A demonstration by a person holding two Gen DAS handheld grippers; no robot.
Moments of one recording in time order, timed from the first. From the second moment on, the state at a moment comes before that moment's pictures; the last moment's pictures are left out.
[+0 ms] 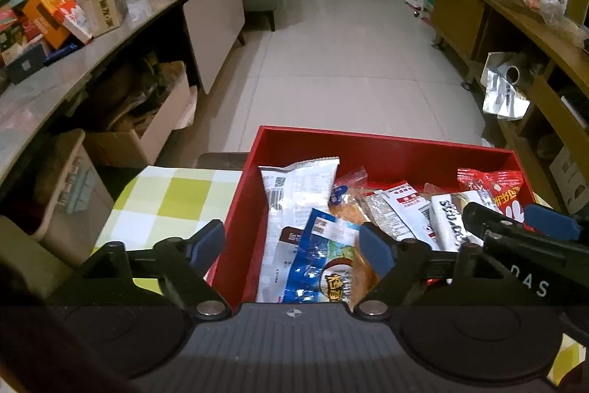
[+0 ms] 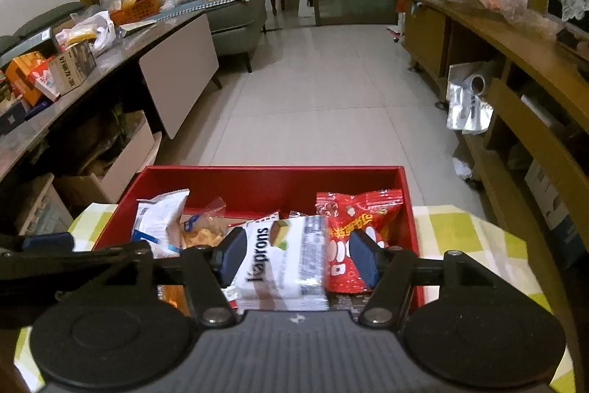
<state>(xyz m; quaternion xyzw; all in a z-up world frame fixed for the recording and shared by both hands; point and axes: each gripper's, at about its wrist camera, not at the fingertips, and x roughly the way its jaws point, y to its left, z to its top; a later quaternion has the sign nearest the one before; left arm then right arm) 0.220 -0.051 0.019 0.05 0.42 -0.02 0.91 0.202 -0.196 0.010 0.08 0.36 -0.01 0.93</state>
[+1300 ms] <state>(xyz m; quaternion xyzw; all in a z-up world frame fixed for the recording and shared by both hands) 0.050 -0.013 0.055 0.04 0.43 -0.06 0.90 0.000 -0.177 0.060 0.06 0.38 -0.04 0.92</state>
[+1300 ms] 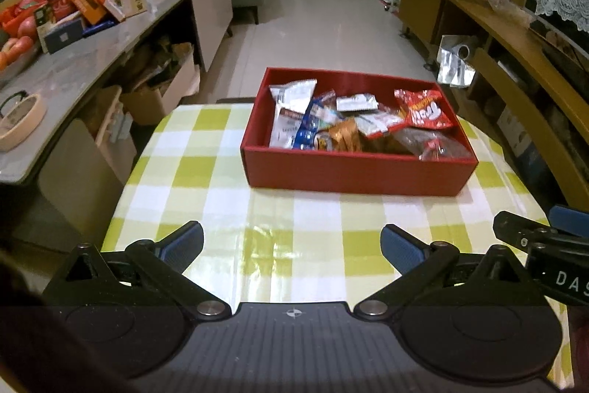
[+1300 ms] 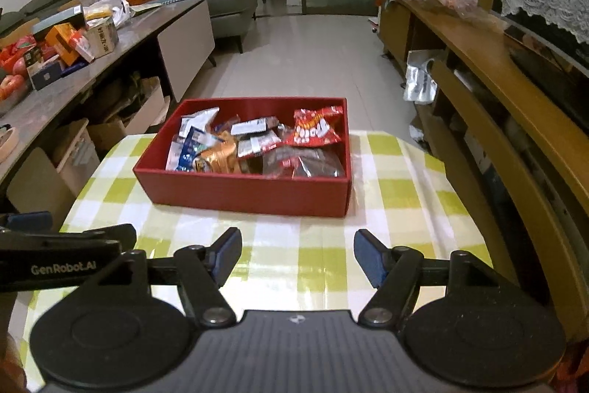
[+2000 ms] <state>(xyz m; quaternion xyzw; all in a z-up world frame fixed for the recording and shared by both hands) 0.015 -0.018 0.042 0.08 0.44 -0.06 0.89 -0.029 -0.169 0.044 0.06 0.41 -0.03 0.91</state>
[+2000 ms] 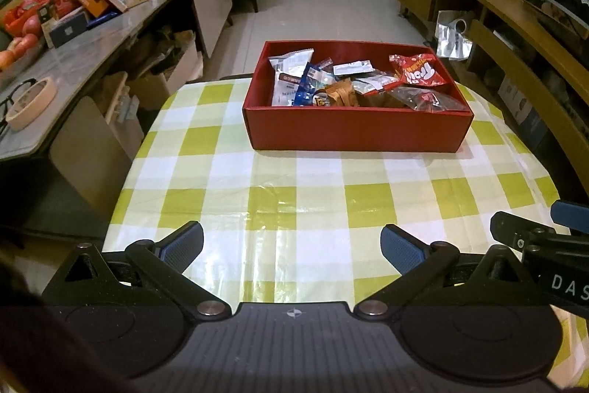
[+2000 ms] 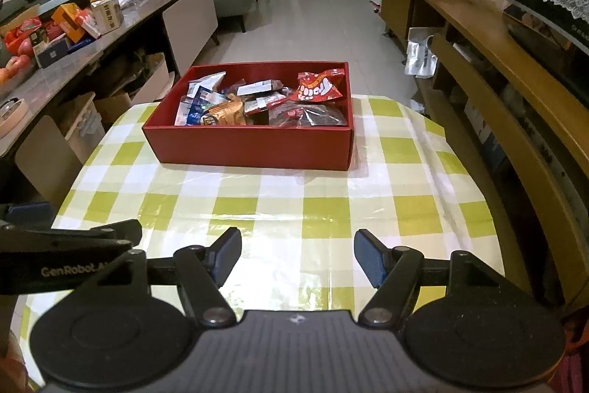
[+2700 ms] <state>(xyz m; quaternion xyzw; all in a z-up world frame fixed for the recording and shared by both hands) 0.015 -0.025 0.034 0.10 0.44 -0.06 0.89 -0.024 -0.167 0.035 0.05 0.43 -0.03 0.90</state>
